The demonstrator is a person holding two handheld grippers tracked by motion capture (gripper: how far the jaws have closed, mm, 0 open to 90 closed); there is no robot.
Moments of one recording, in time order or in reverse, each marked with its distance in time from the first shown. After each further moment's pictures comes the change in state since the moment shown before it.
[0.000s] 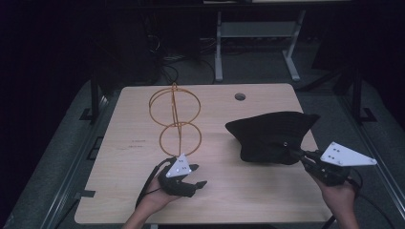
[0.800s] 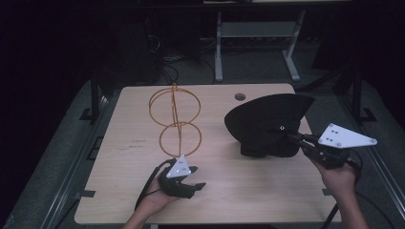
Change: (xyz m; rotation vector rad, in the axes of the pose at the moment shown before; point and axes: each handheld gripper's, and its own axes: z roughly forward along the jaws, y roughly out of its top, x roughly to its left) left arm 0.002 -0.008 0.006 0.019 -0.006 -0.011; right arm -0.015 0.045 0.009 -0.012 0.000 -0.088
